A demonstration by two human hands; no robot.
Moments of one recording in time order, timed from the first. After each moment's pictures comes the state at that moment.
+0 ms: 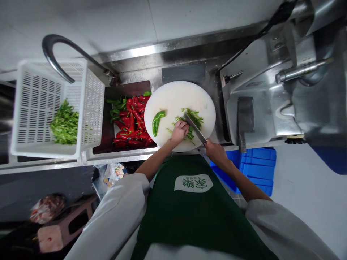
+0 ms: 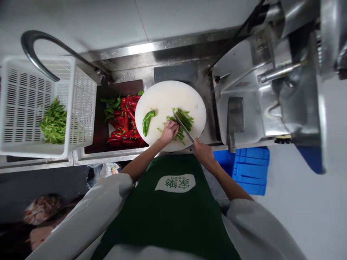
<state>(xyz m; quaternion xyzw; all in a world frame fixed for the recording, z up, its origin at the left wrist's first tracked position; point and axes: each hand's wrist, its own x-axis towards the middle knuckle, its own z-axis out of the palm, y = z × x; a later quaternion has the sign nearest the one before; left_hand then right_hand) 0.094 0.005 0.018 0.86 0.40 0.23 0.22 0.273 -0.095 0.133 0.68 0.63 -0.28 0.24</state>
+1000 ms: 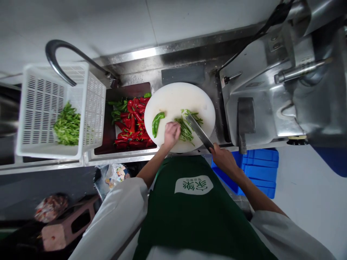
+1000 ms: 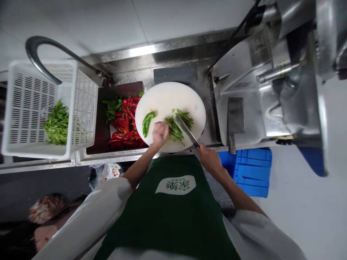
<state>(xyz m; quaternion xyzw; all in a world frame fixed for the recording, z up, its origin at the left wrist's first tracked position) 0.060 -0.005 0.045 0.77 0.50 0.33 0.20 0.292 -0.111 0.164 0.69 0.62 -0.29 0.24</state>
